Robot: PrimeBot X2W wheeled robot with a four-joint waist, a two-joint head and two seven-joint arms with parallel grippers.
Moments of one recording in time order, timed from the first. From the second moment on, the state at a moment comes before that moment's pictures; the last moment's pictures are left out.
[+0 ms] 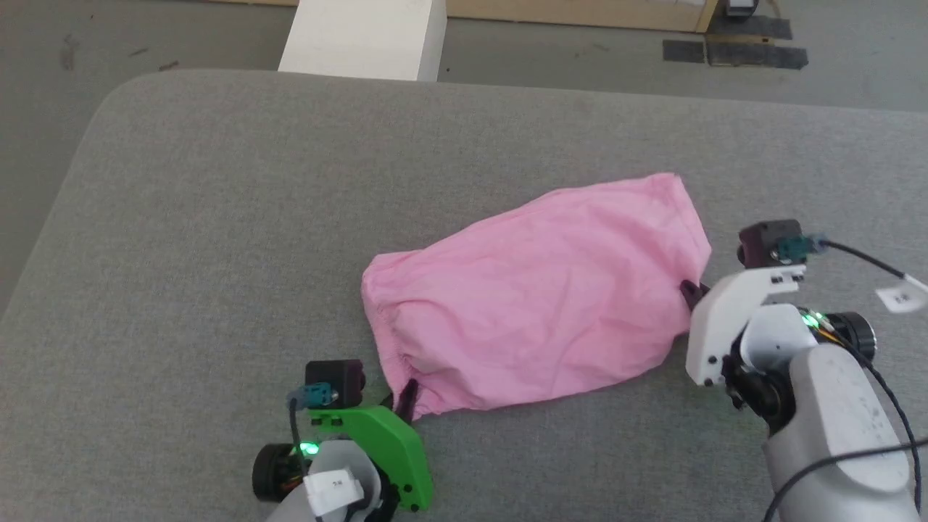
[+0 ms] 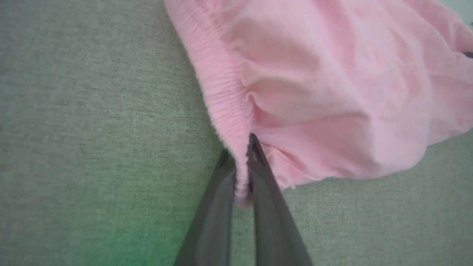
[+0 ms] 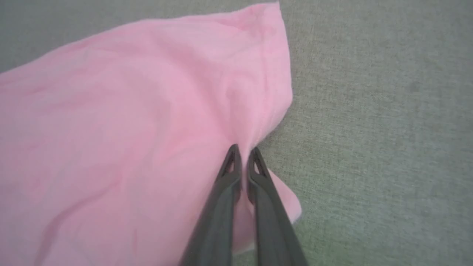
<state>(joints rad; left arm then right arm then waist) -0.19 0.20 -0.55 0.23 -0.65 0.23 0.13 -0.43 -0.05 -0.05 0.44 0.14 0.13 0.49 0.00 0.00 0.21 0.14</state>
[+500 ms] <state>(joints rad) -0.08 0.32 -0.54 0.04 -0.66 0.28 0.24 0.08 -0.05 -0.11 -0.13 0.25 0.13 0.57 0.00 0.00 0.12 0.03</state>
